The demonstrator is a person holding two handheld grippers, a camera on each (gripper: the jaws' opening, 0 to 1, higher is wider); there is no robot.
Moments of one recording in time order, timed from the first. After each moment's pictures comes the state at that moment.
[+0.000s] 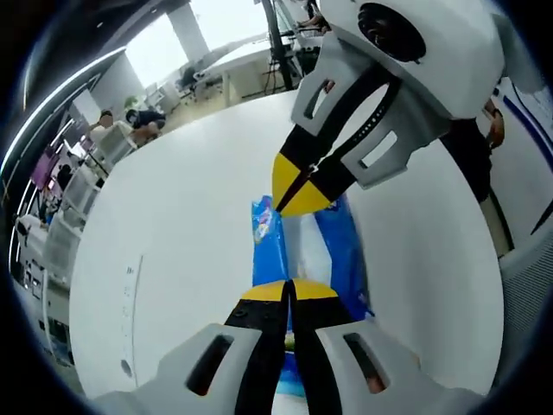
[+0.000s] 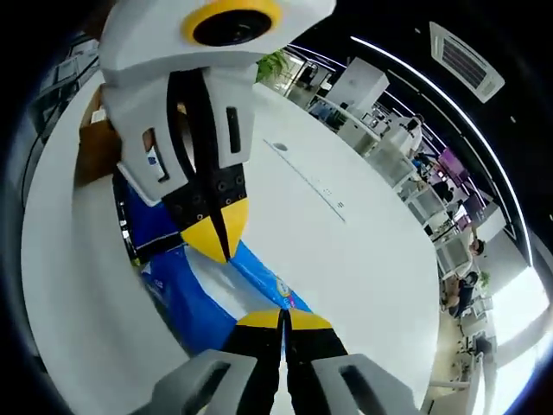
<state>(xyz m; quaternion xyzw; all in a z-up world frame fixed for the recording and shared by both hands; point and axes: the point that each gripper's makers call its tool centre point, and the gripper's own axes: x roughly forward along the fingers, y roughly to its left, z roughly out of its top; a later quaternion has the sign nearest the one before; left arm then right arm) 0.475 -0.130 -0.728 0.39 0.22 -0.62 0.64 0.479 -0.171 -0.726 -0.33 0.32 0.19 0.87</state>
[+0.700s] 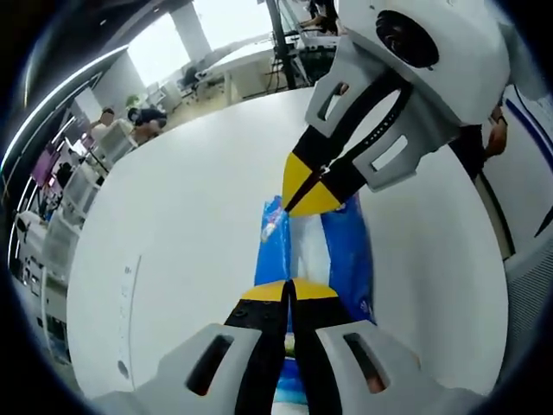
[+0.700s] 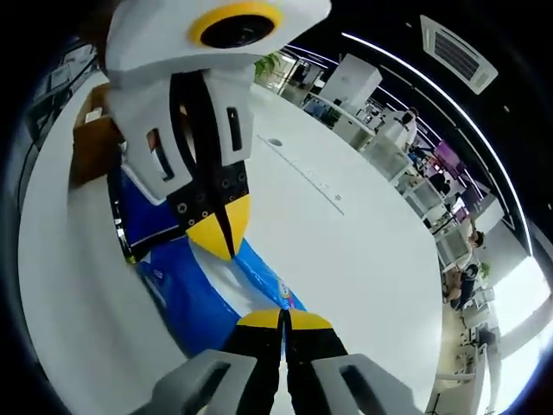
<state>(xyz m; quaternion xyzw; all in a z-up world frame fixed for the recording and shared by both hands) 0.477 -0.129 -0.729 0.39 0.22 -0.62 0.64 0.476 -0.169 -0.727 -0.31 0.33 0.18 0.87</state>
